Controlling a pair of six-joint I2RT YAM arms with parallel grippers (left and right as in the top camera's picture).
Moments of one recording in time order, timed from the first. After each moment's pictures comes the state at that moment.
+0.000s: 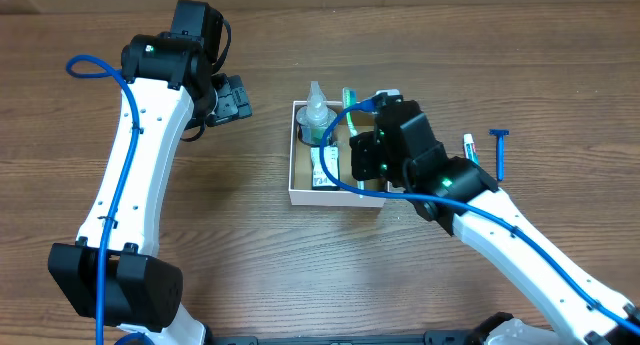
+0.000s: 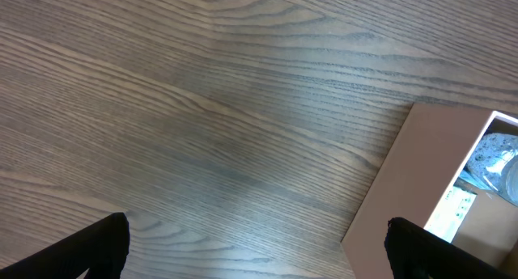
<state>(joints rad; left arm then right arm) -0.16 1.79 1.82 -1.36 -0.16 -0.50 0.57 1.42 1.06 -0.43 -0.04 0.44</state>
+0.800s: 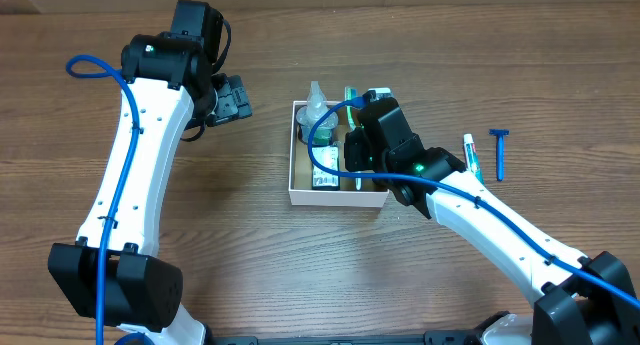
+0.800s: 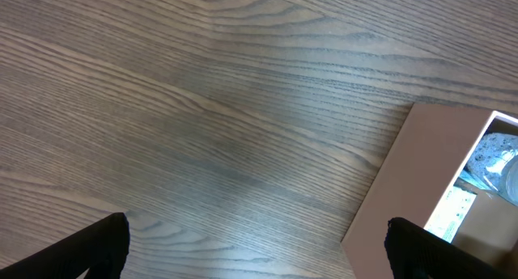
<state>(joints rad) -0.16 1.79 1.82 -1.36 -0.16 -0.50 0.57 1.56 1.06 -0.35 0.08 0.45</state>
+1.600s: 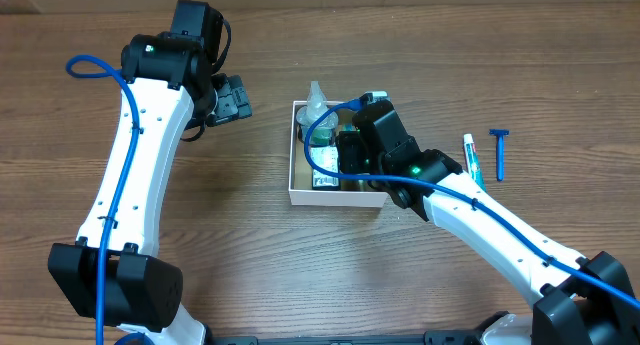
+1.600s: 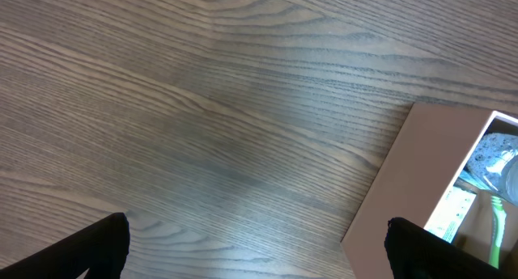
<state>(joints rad) -0.16 1.79 1.82 -1.36 -0.16 -0.50 0.59 1.56 1.06 -0.35 0.06 0.49</state>
